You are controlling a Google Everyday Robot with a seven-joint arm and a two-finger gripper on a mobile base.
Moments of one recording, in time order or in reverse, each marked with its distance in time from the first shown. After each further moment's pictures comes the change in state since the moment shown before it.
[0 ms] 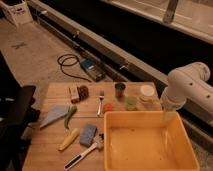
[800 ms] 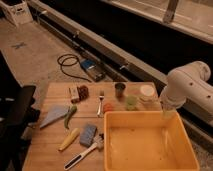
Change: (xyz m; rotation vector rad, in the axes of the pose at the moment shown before) arm -0.013 -0.007 -0.015 0.045 0.003 -0.081
